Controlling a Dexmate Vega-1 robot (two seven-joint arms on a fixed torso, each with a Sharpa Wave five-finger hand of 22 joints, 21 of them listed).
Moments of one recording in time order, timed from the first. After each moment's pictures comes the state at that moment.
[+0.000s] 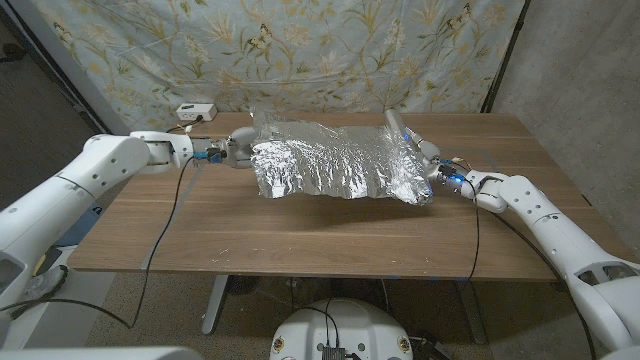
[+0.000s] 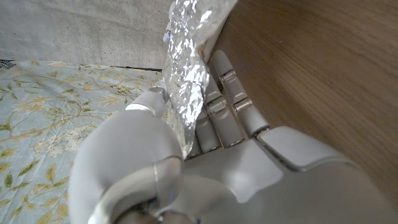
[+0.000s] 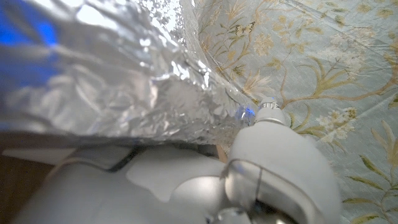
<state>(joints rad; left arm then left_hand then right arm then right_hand) 0.68 0.96 0.33 -1.63 -1.12 0.63 -0.47 0.97 0.14 0.56 -0.16 0.20 0.96 0.06 0.37 0.40 1.04 -0.10 0.61 0.68 1.13 -0.17 0.34 0.26 0.72 -0.03 0.74 0.19 -0.70 -0.55 -0.22 -1.18 1.30 -0.58 0.54 0.78 0.11 -0.02 -0.08 0.30 0.38 0.15 0.21 0.26 0.47 0.19 0.54 0.65 0.79 0.01 0.22 0.57 0.97 0.01 0.22 0.18</state>
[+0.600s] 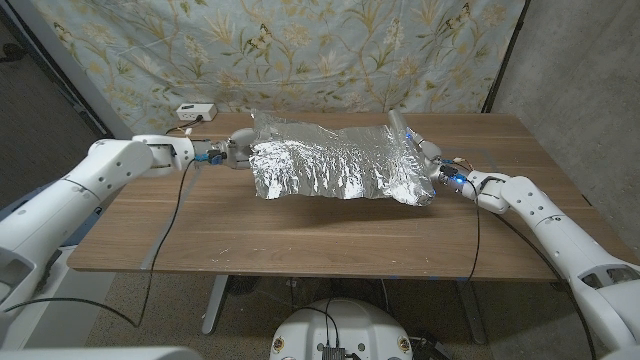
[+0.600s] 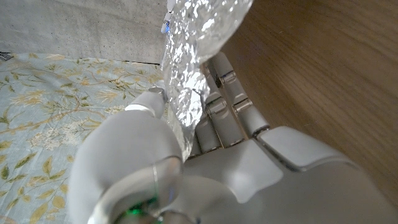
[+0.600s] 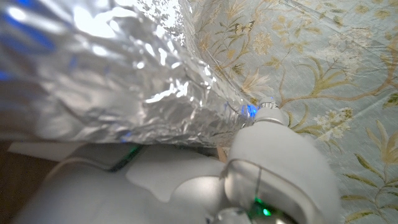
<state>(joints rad) 0.67 0.94 0.34 -1.60 -1.11 0.62 -0.46 0.94 0.14 0.54 -0.14 0.20 0.96 0.07 0.35 0.38 1.04 -0.10 0.55 0.64 1.06 -0.16 0.32 0.27 0.68 0.00 0.75 0.19 -0.71 -0.56 -0.22 -1.20 1.31 -0.57 0.53 0.78 0.11 -0.02 -0.08 0.30 0.38 0.15 0.21 0.26 0.47 0.19 0.54 0.65 0.78 0.01 0.22 0.57 0.97 0.01 0.22 0.18</state>
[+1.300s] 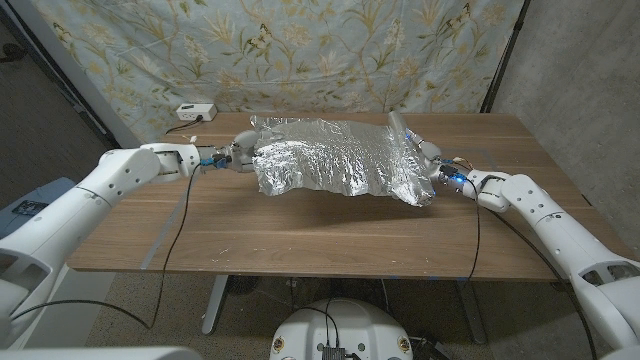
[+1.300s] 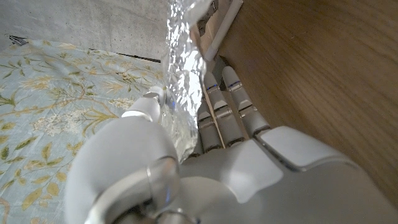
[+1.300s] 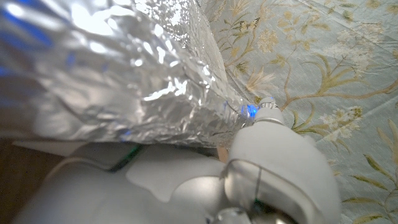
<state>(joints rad) 0.69 0.88 0.33 -1.54 -1.15 0.60 -0.47 0.84 0.12 0.49 -0.14 0.19 0.62 0.06 0.19 0.31 0.60 0.03 0.26 0.52 0.69 0.01 0.21 0.24 0.44 0.09 0.67 0.19 -0.68 -0.57 -0.24 -1.18 1.30 -0.59 0.53 0.78 0.11 -0.02 -0.08 0.30 0.38 0.15 0.21 0.26 0.48 0.19 0.54 0.65 0.78 0.01 0.22 0.57 0.97 0.01 0.22 0.18</state>
